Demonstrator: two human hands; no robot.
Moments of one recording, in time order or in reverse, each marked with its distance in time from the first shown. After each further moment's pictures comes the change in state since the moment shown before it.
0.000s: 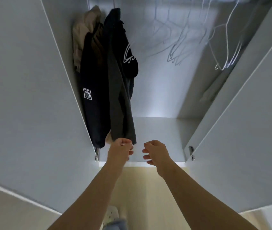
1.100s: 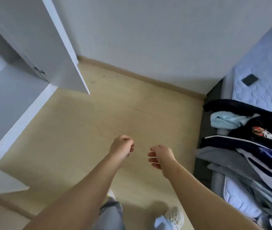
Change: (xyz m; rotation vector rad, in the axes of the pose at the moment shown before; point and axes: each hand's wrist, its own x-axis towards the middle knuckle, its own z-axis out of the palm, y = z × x) left_hand -0.514 -0.335 -0.002 0.785 -1.059 -0.052; right_hand -0.594 0.450 0.041 0.879 0.913 0.647
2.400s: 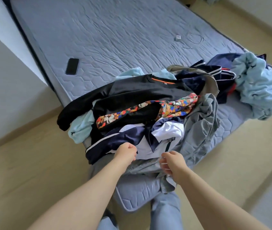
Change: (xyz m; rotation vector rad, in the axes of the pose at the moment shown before) left_hand -0.082 0.034 0.692 0.894 -0.647 0.143; right_hand 0.069 0.193 -0.617 0.845 0.571 0.255
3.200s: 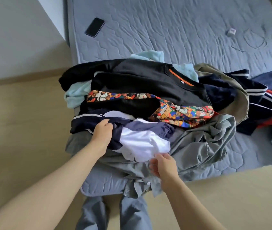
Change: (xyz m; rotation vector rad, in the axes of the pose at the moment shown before) left_hand 0.056 0.048 0.084 -0.419 0.482 -0.092; right_hand 0.114 -0.035 -0.091 -0.195 -0.152 0.017
